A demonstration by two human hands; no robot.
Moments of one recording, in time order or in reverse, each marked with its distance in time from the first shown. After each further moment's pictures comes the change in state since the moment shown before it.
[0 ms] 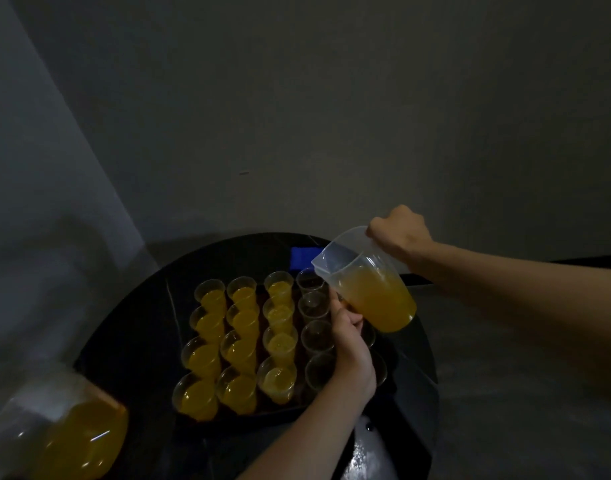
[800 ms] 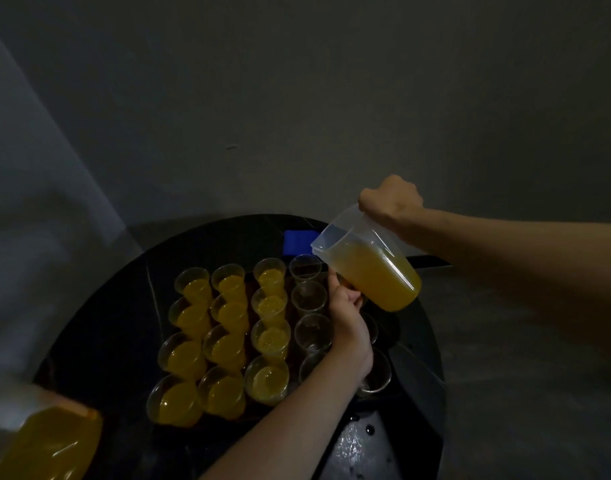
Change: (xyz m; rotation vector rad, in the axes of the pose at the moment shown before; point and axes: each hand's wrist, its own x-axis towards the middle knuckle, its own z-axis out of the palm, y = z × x) left_hand 0.042 0.008 0.018 0.012 -0.003 -0.052; right_hand 0.047 -0.016 0.009 -0.056 -0.038 0.001
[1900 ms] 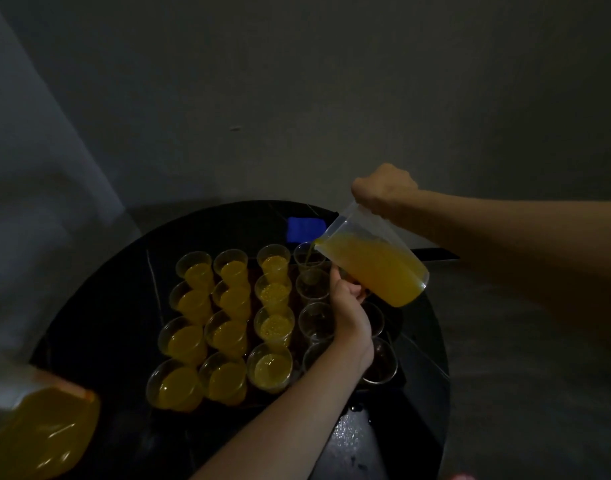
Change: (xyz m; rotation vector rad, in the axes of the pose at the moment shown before) left_hand 0.006 -0.008 -0.018 0.013 -0.018 -0.048; right_hand 0.008 -0.016 0.030 -0.102 -0.098 0.050
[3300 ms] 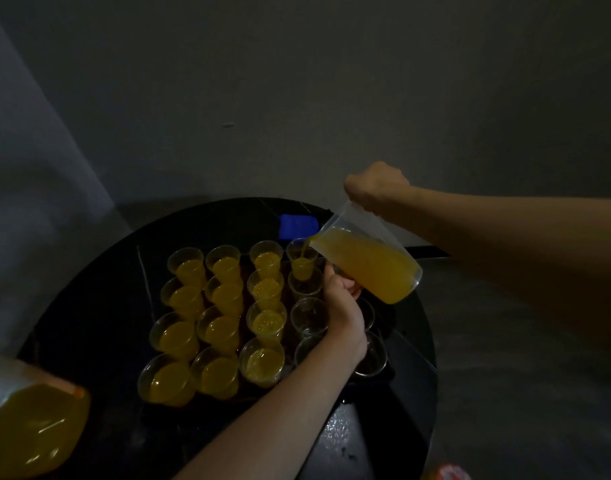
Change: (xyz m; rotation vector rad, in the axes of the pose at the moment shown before) left_hand -0.007 -0.001 0.003 -0.003 0.003 -0.016; right_hand -0.013 -0.002 -0.007 0.008 -0.005 0.009
